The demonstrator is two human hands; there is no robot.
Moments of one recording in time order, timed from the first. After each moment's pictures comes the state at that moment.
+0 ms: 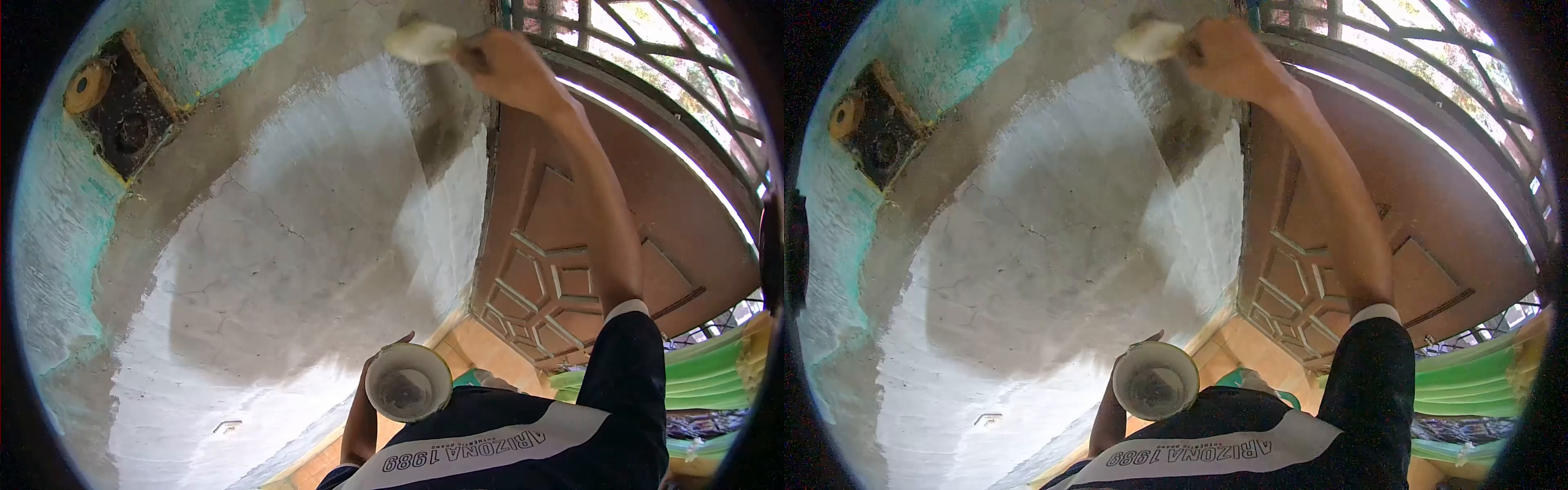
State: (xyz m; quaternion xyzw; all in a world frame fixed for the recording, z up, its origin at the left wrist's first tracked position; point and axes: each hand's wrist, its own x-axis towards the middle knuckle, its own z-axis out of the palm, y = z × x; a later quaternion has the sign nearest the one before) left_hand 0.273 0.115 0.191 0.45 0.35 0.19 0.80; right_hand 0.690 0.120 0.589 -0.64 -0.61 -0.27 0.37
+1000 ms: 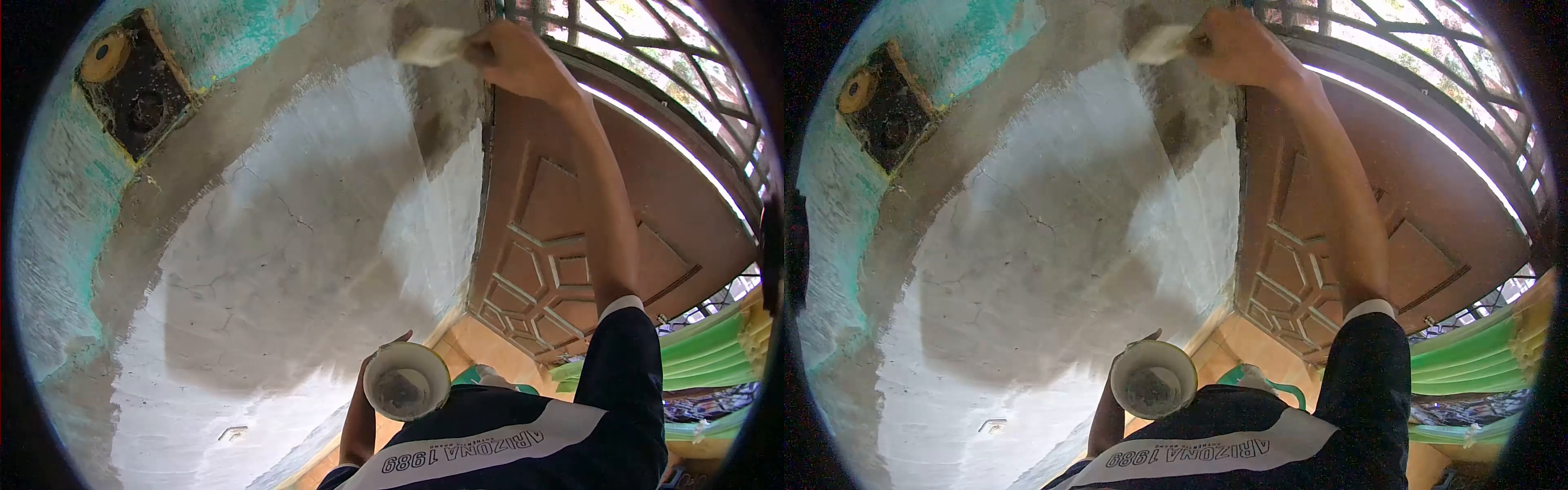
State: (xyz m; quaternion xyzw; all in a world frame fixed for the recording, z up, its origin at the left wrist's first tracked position) left_hand 0.243 0.132 0.172 0.42 0.32 0.18 0.83; right_hand 0.668 0.104 0.602 -0.66 -0.63 -0.31 0.26
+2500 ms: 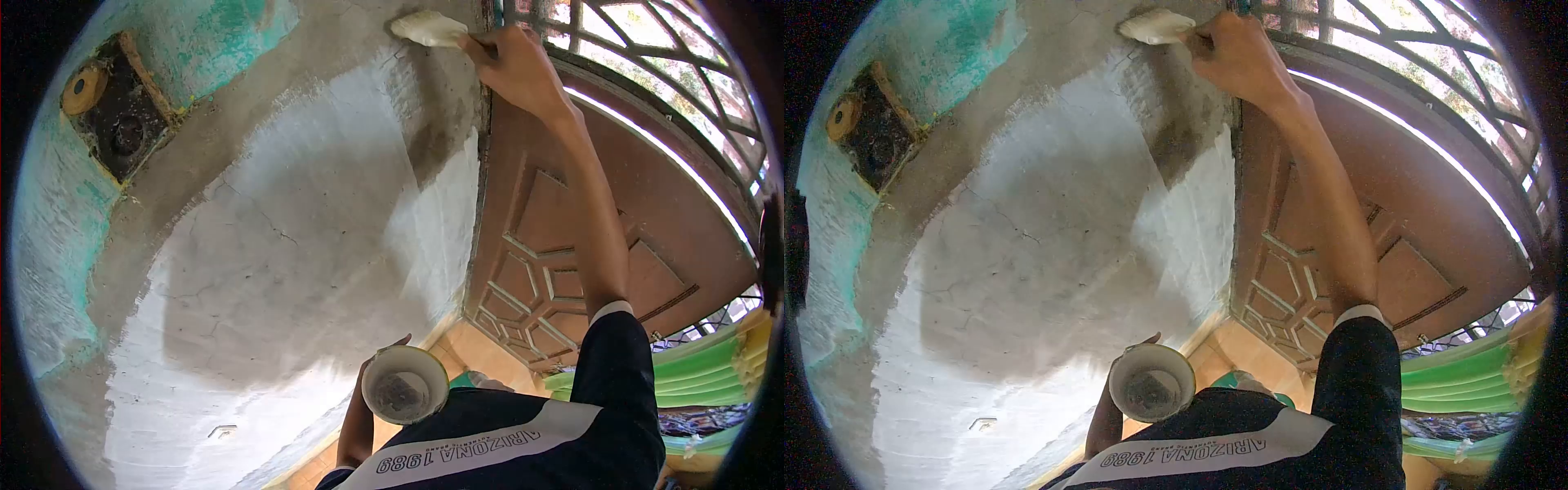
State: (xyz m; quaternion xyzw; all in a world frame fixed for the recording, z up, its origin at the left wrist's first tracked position) left_hand 0.269 0.121 0.174 0.35 0.27 0.19 0.88; right_hand 0.681 0.106 0.596 -0.67 -0.55 -0.28 0.42
